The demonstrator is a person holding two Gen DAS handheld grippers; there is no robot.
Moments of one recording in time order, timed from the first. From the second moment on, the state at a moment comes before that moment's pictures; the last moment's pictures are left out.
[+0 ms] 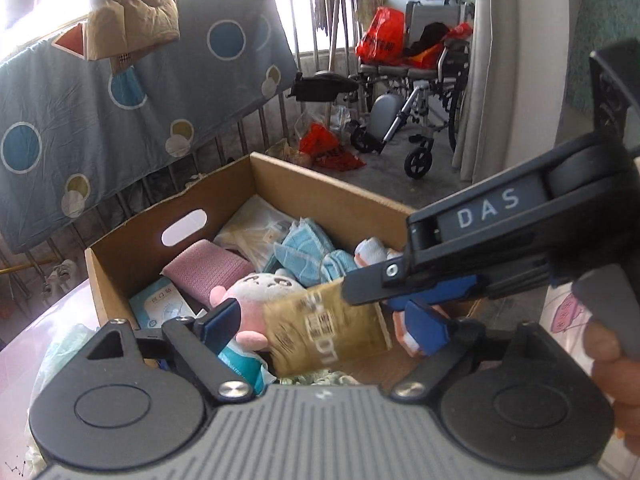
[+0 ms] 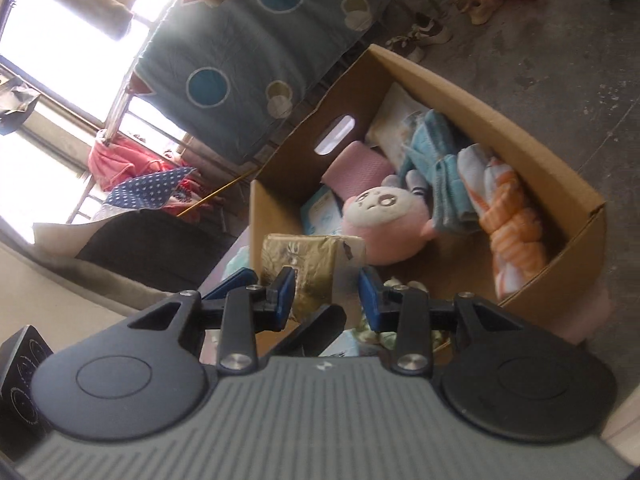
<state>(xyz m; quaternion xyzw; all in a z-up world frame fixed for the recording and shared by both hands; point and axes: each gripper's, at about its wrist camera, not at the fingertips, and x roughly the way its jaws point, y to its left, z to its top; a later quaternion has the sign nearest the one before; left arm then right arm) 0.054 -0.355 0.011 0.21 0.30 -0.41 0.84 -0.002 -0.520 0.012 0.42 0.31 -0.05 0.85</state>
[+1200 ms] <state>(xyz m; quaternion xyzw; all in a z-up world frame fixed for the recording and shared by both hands) 0.029 -0.045 0.037 0.01 0.35 -0.07 0.94 -0.056 -0.308 0.077 0.01 0.29 -0.08 0.95</state>
